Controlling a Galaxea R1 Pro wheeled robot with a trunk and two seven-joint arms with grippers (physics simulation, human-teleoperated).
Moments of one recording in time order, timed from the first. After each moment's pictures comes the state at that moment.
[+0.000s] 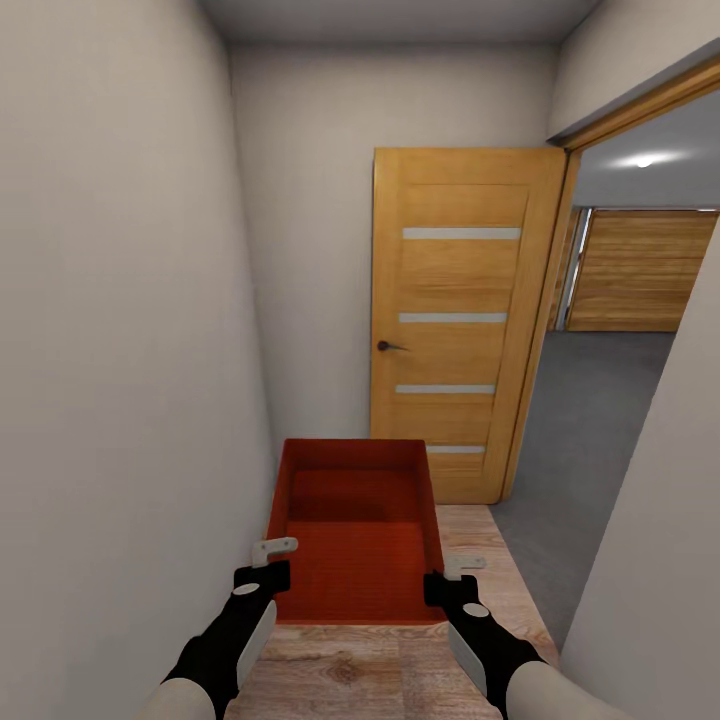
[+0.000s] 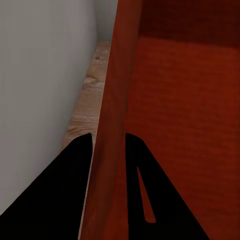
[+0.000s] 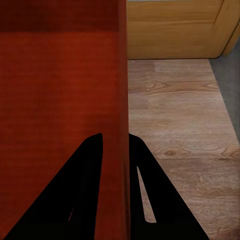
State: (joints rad) left arm -0.52 -0.13 -0.03 -0.62 0.08 0.18 0.29; right arm -0.62 0.10 0.12 -0.27 -0.10 -0.10 -0.14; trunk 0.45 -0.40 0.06
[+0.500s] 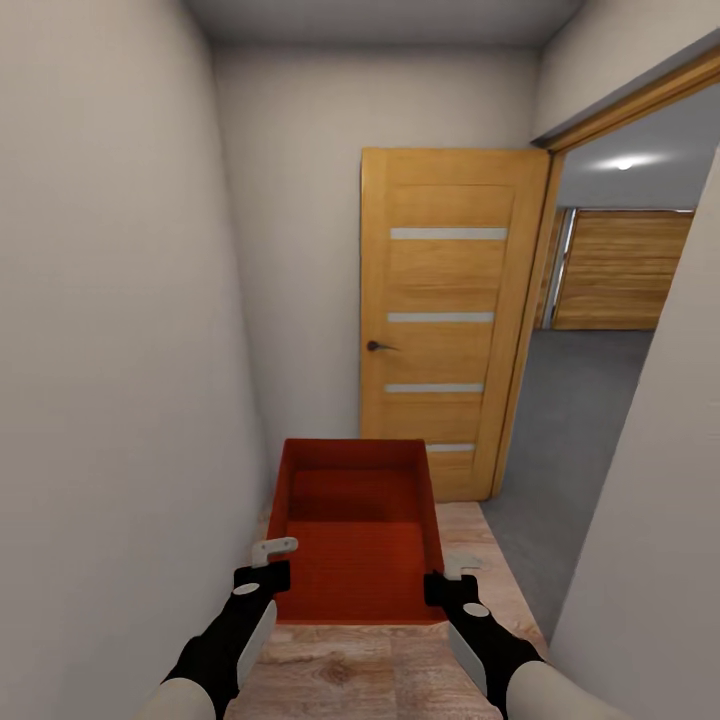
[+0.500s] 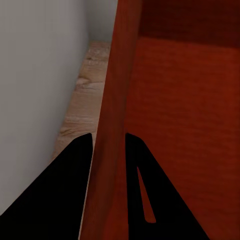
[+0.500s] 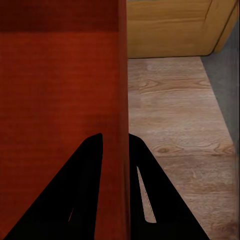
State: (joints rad) left arm -0.52 -0.14 -0.03 -0.62 0.08 0.18 0.29; right arm -0.62 0.10 0.12 -0.27 -0.09 -0.10 -0.14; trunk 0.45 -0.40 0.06
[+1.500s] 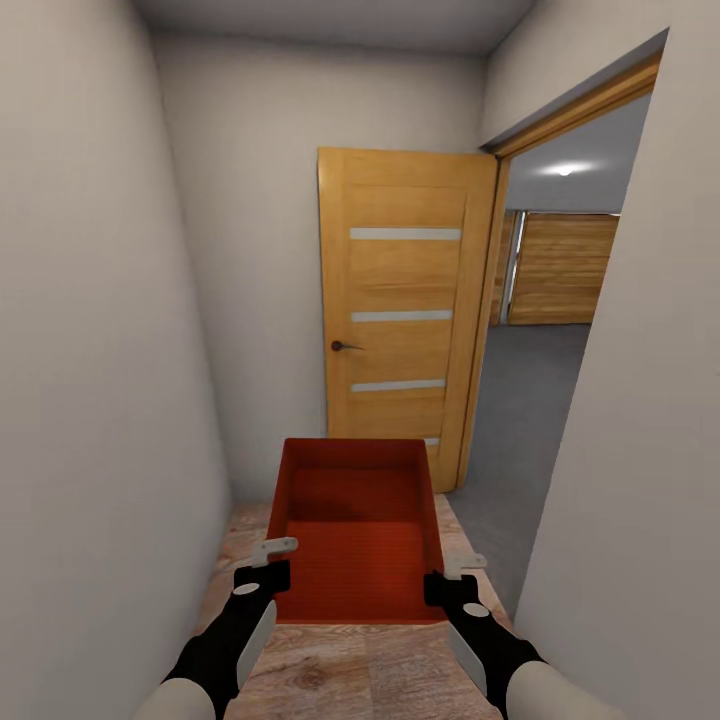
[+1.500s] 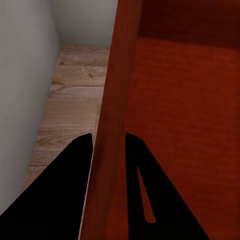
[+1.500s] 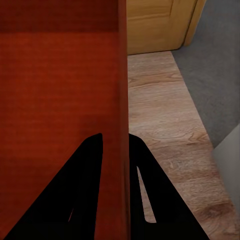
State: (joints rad) left arm -0.52 -0.13 -0.03 -0.62 0.08 0.18 0.29; right arm -0.63 0.10 0.12 -0.27 -0.09 -0.10 -0.14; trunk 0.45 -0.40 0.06
